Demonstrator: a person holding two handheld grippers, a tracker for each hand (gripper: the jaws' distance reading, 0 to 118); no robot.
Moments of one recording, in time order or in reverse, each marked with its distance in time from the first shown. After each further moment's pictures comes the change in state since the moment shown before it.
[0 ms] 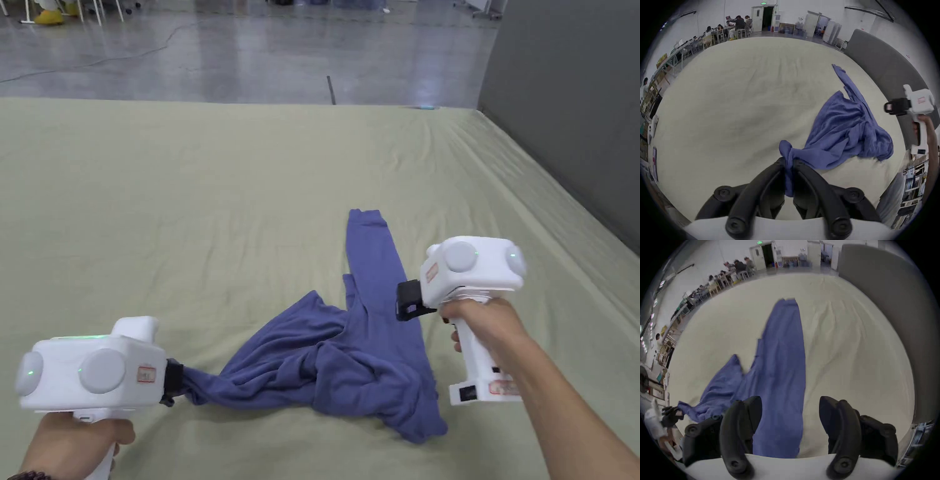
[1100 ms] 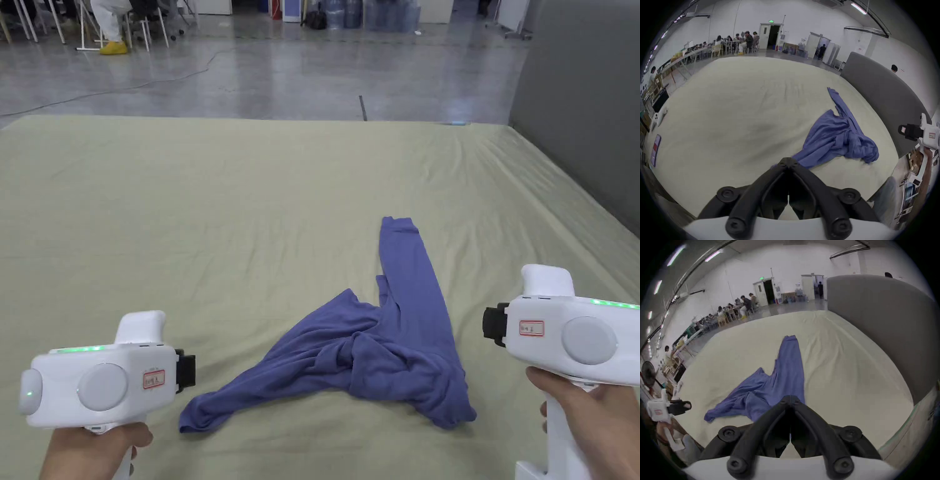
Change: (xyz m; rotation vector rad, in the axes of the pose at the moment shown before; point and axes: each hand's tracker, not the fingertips) left arm -0.034 -0.053 0.062 0.180 -0.050 0.084; right arm 0.000 -0.178 0.177 0.430 0.065 -0.033
